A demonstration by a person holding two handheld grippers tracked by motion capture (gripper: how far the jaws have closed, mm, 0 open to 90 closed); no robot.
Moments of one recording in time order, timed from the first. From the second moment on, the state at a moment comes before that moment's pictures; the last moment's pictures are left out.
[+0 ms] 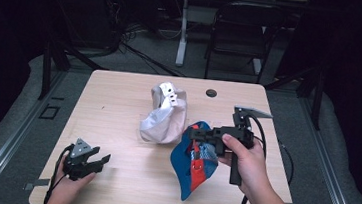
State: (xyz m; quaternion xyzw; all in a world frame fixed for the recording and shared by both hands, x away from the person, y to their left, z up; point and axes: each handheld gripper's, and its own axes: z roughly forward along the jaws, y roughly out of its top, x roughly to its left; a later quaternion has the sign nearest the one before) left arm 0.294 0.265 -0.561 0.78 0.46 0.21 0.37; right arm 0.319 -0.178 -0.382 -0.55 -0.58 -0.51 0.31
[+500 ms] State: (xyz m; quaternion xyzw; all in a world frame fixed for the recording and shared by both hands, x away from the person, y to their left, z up) left arm 0.299 0.260 -0.561 0.79 0.45 0.20 0.37; right arm 0.337 -0.207 -0.363 -0.58 -0.55 -0.53 0.29
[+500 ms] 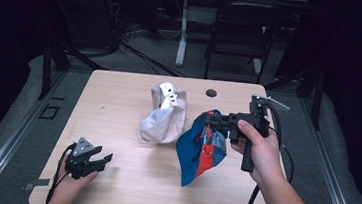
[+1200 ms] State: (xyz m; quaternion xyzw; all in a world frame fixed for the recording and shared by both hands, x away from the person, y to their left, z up) left arm 0.302 0.257 -0.560 0.78 0.45 0.20 0.38; right arm 0.363 -0.231 -0.326 -0.60 -0.52 -0.57 0.24
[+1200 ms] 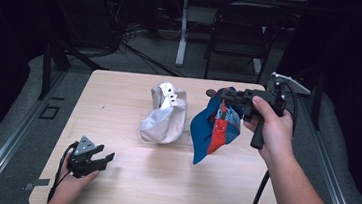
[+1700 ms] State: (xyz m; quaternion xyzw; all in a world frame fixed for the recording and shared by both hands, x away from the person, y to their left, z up) left arm 0.302 0.257 -0.558 0.79 0.44 0.20 0.37; right arm 0.376 -0.242 -0.300 -0.61 -0.50 -0.58 0.21
